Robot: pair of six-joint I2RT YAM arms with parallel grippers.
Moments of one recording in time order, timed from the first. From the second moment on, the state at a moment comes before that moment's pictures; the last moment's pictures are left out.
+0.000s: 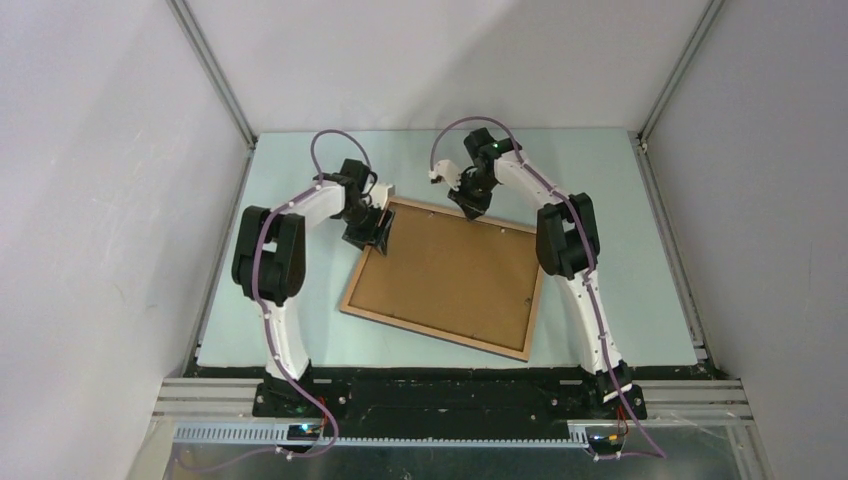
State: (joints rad) left arm -0.25 2.00 1.42 -0.76 0.27 0.12; right arm 0.43 2.46 2.22 -1.03 -0.36 -0.84
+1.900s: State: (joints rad) left arm -0.26 1.95 1.37 -0.77 0.16 0.11; right arm 0.46 2.34 1.99 -0.88 -0.43 -0.86
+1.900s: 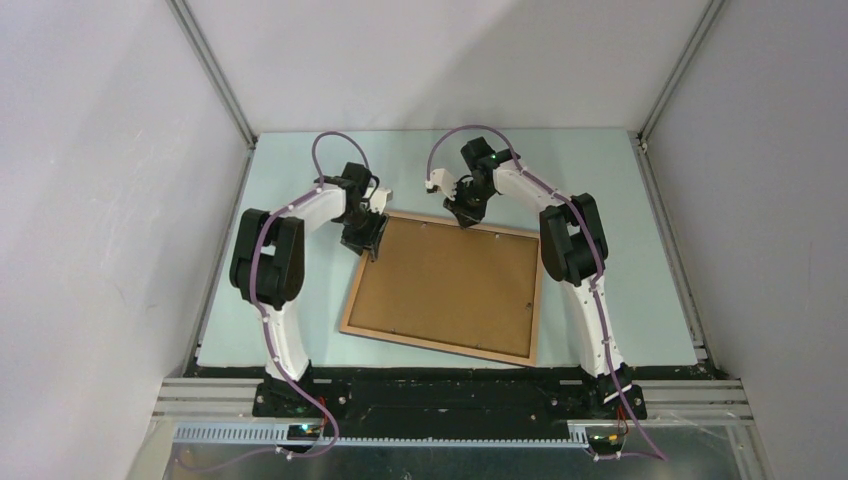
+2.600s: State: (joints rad) left arm -0.25 1.95 1.37 -0.78 0.16 0.11; right arm 0.46 2.34 1.99 -0.88 -0.43 -0.85
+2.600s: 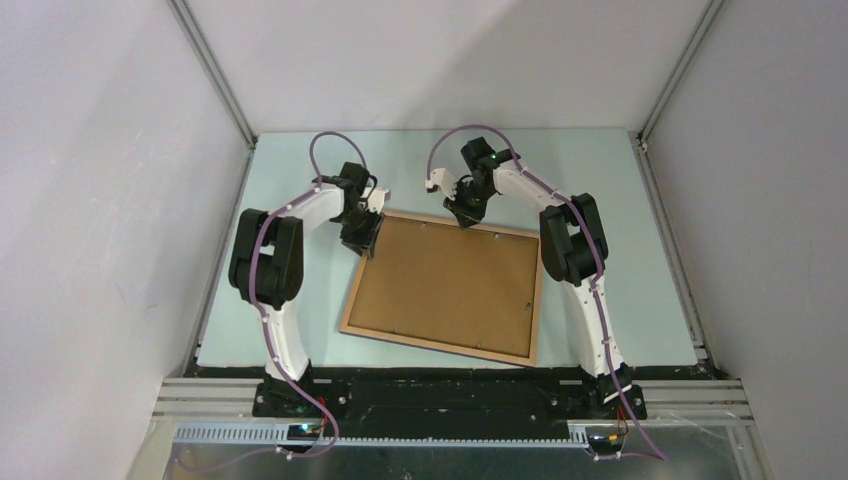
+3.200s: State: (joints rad) left arm -0.25 1.95 1.37 -0.78 0.17 0.11; right arm 0.46 2.34 1.99 -0.88 -0.43 -0.85
